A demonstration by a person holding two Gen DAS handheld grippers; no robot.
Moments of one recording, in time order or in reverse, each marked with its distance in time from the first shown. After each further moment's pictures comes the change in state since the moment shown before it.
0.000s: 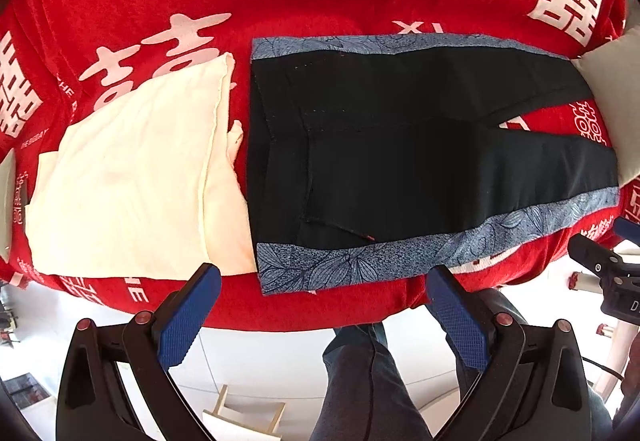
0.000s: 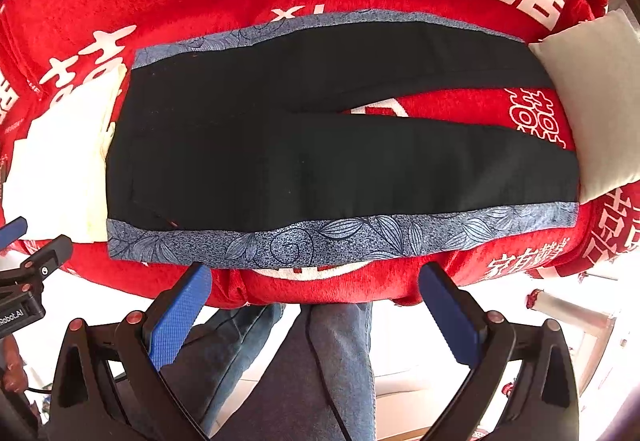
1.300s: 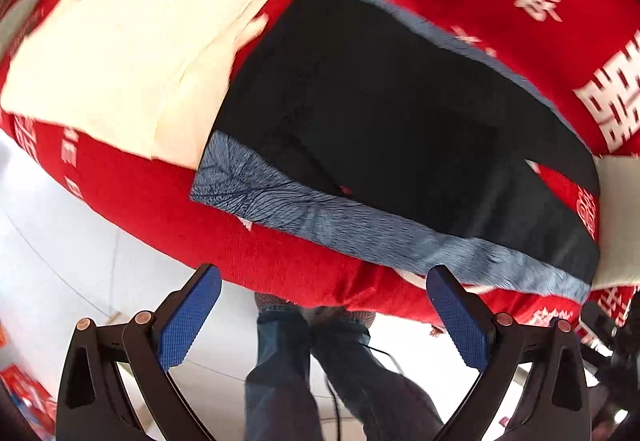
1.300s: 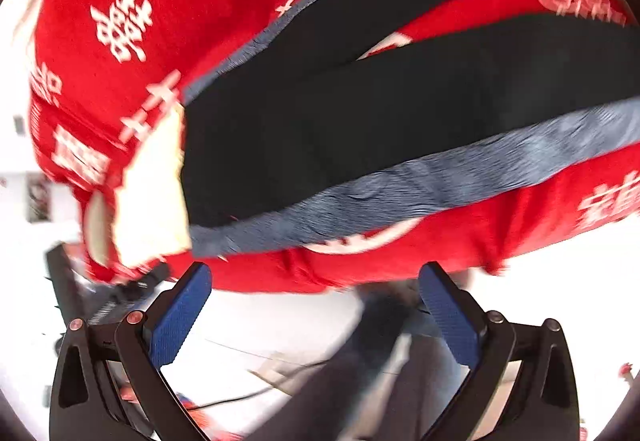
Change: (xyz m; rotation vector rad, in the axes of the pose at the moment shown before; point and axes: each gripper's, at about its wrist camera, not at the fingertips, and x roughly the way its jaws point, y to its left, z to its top) left arm 0.072 -0.007 -0.070 -0.470 0.011 -0.102; right arm 0.066 -0.104 -0.045 0.245 0.007 0.603
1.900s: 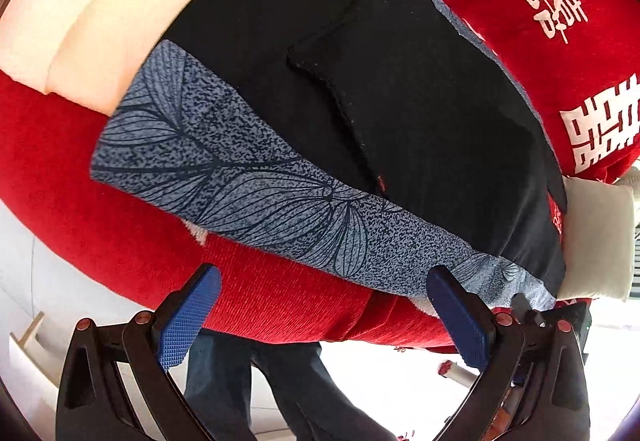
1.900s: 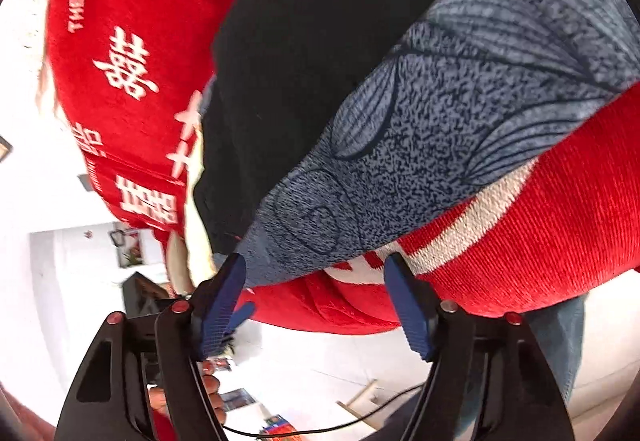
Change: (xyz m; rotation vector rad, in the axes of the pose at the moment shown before) left arm 0.097 0.031 0.003 -0.058 0.012 -0.283; right arm 0.123 -0.068 -0.026 0.153 -0.090 0.382
